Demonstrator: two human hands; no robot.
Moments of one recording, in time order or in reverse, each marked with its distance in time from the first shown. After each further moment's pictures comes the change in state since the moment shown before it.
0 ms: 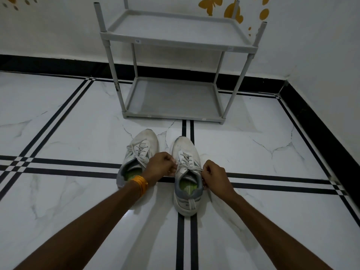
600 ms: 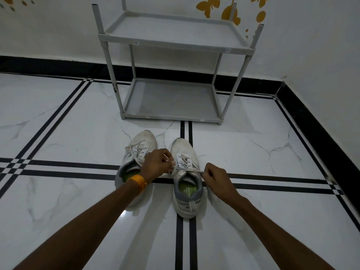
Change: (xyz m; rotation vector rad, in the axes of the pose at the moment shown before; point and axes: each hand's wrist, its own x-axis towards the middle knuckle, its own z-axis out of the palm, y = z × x) left_hand 0.010 -0.004 -0.012 0.225 0.017 0.240; right_hand -0.002 0.012 -0.009 -0.051 -0.018 -0.072
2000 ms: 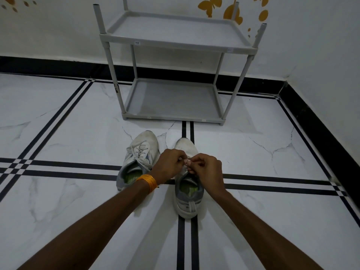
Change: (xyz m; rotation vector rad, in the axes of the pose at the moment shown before) left_hand 0.008 0.025 0.022 0.422 -0.028 0.270; right_hand 0.017 -0.046 0.025 0.233 0.209 -0.017
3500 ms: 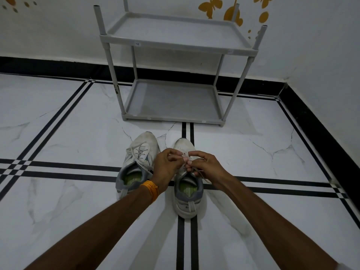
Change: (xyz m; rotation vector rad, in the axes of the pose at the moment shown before) left_hand -0.016 0.005 0.011 -0.842 0.241 -0.357; right_hand 0.027 -0.007 -0.018 0.421 -0.388 0.343
